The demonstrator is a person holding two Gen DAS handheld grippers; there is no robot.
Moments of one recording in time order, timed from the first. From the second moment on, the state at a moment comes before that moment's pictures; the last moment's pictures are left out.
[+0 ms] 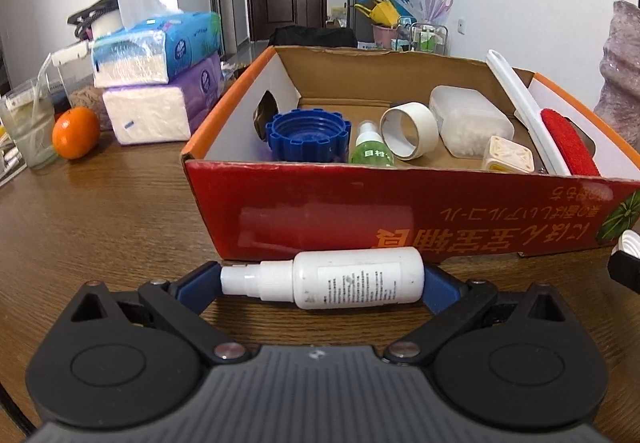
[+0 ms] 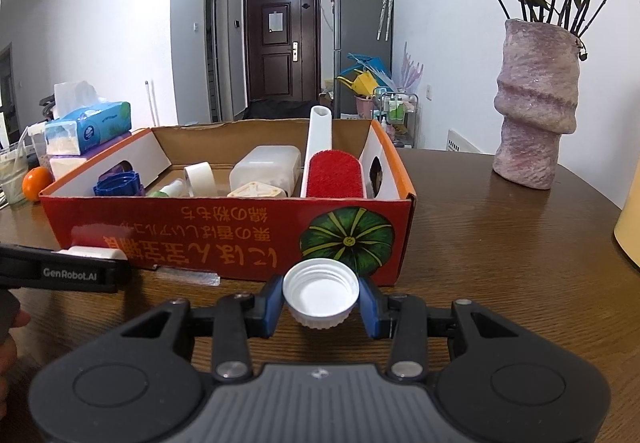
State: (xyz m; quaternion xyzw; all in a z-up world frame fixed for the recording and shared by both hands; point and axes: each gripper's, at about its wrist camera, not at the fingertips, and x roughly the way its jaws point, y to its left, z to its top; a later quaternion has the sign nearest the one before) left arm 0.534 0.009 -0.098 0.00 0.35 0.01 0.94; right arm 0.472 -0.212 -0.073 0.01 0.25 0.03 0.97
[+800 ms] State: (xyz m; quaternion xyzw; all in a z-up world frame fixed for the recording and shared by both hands) left arm 0.515 0.010 -0.091 0.01 0.32 0.03 0.95; right arm 0.467 -0.210 -0.071 0.00 0.23 0.01 0.97
